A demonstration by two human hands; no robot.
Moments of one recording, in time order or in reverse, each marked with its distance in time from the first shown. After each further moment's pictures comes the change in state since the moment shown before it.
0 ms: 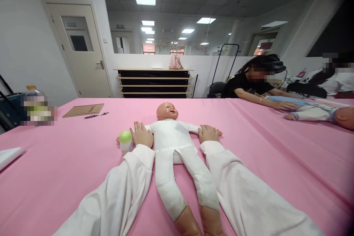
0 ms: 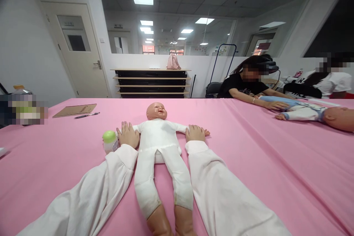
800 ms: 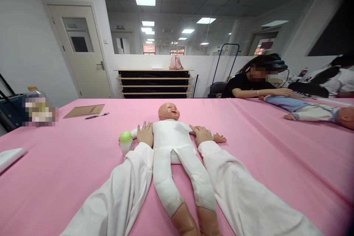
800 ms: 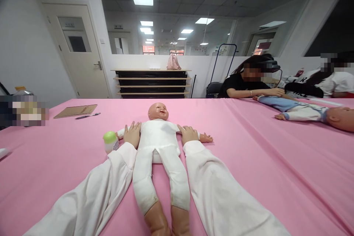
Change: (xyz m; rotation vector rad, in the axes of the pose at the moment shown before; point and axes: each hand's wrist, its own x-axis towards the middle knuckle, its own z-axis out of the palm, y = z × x) left_hand 0.012 -0.003 0.007 0.015 -0.195 0.282; right_hand -0.007 -0.023 -0.007 -0.046 -0.171 -0.164
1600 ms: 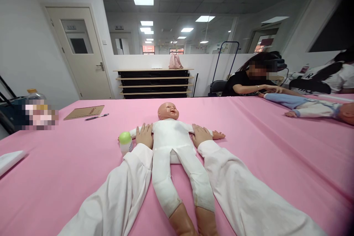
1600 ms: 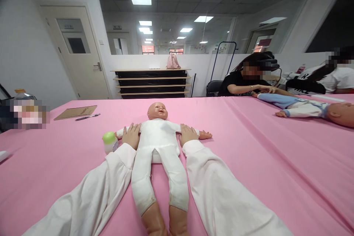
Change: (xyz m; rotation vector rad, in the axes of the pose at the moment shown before) left_hand -0.007 -0.003 0.001 -0.013 -0.007 0.020; right_hand -0.005 -0.003 0.004 0.025 0.054 -0.058
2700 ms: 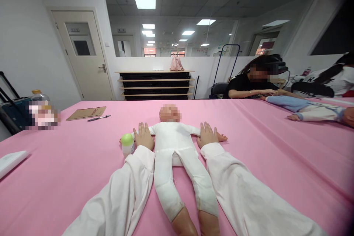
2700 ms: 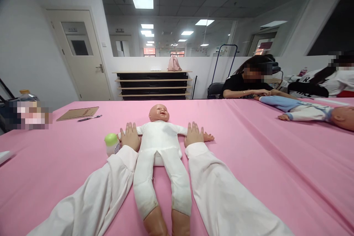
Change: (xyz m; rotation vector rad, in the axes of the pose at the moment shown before) left_hand 0.000 0.002 -0.002 0.115 0.133 -0.148; right_hand -0.002 0.003 -0.005 -0.113 0.122 0.178
